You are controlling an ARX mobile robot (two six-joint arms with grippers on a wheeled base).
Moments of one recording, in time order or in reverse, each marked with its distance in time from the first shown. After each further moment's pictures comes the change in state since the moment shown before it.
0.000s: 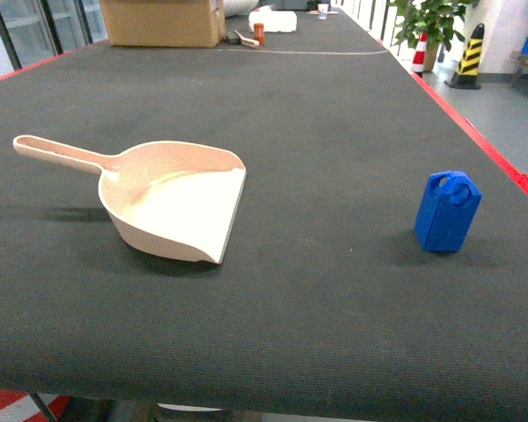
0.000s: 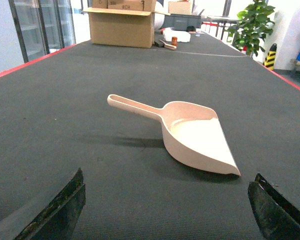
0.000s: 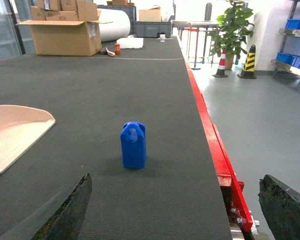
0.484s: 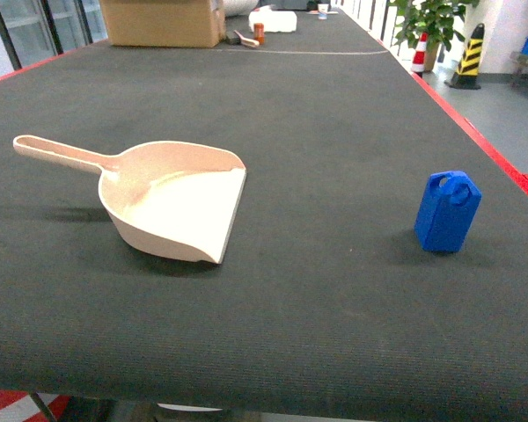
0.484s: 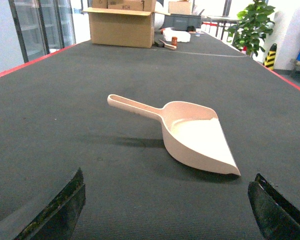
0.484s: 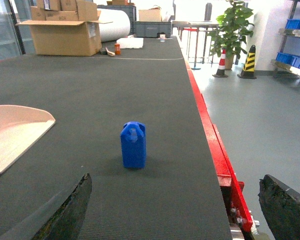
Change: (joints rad) left arm 0.000 0.000 0.000 0.000 0.000 0.000; right arm 0.000 0.000 0.000 0.000 0.000 0.000
